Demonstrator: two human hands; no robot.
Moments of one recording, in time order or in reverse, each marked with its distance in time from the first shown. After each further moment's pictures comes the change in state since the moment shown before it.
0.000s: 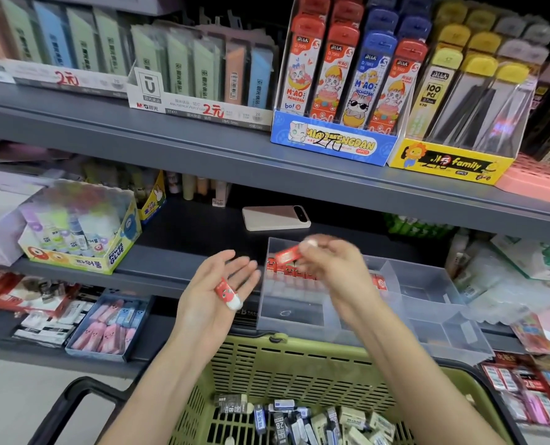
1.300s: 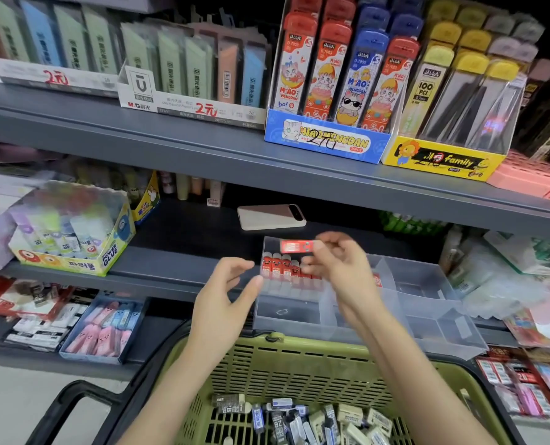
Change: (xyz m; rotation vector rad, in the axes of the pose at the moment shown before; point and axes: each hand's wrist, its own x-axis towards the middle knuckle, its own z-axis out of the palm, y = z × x) left_hand -0.010 -0.017 -0.009 1.188 -0.090 0.477; right_hand -0.001 0.008 -0.013 -0.031 0.091 -0.106
